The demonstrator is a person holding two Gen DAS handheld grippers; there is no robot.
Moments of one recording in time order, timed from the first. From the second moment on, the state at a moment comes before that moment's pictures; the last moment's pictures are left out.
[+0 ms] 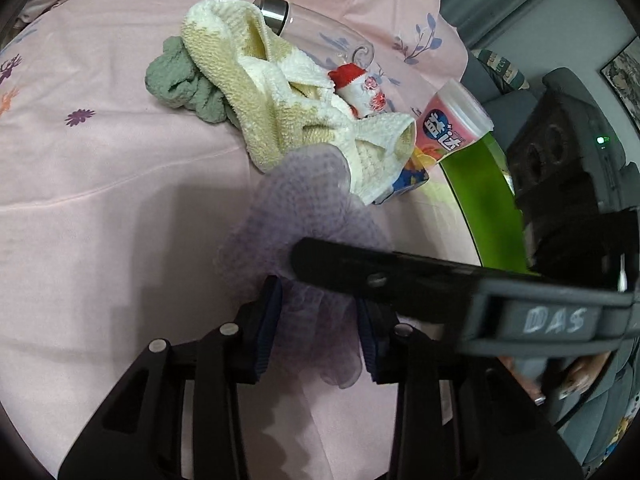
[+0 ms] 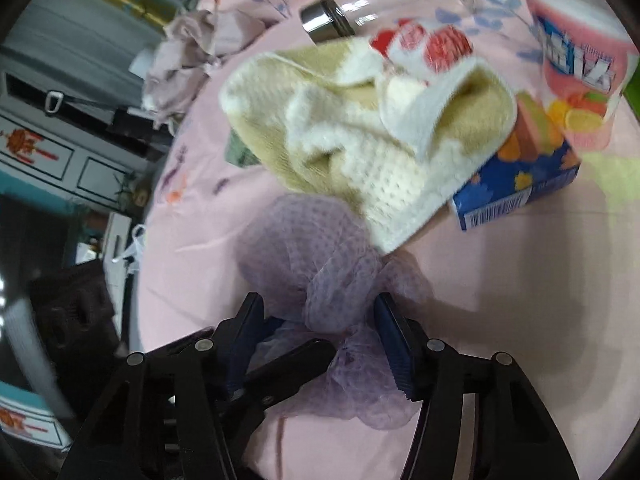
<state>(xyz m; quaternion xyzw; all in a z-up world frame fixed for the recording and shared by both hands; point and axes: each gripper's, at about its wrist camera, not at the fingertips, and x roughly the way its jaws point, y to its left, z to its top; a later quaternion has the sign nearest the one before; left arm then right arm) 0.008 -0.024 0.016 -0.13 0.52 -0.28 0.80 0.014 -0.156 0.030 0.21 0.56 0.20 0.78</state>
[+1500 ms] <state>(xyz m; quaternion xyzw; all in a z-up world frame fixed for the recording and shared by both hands) -0.018 -0.273 0.153 0.08 0.26 -0.42 0.87 -0.058 -0.409 0.142 0.39 0.22 0.09 0.89</state>
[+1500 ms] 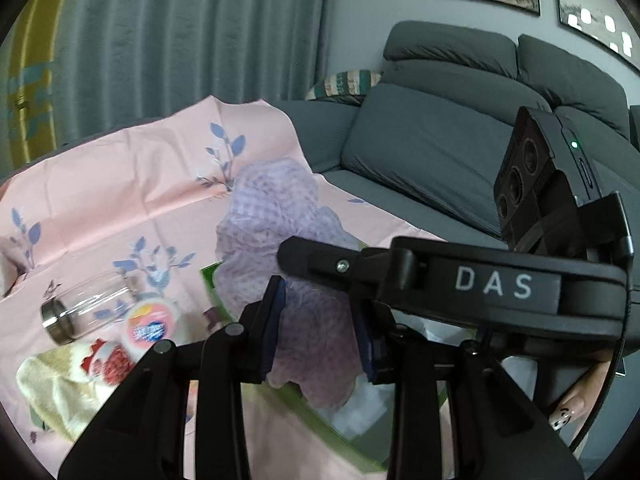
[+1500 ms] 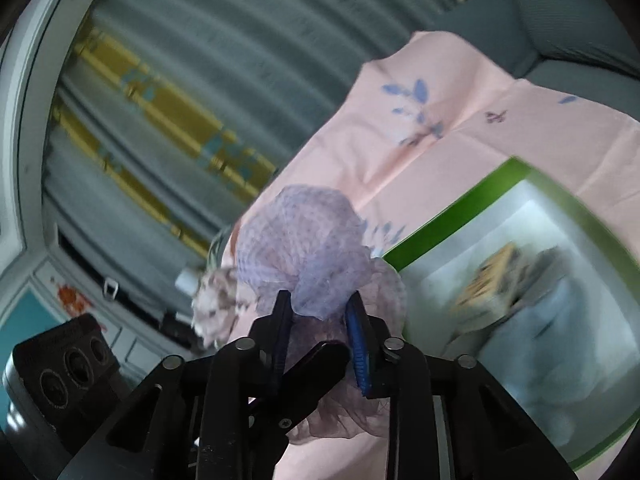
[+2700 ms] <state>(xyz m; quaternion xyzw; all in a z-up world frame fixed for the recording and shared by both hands) 0.039 -0.316 0.122 0.01 0.37 -0.40 0.84 -0.076 -0.480 0.121 0.44 0.19 -0.03 0.88</state>
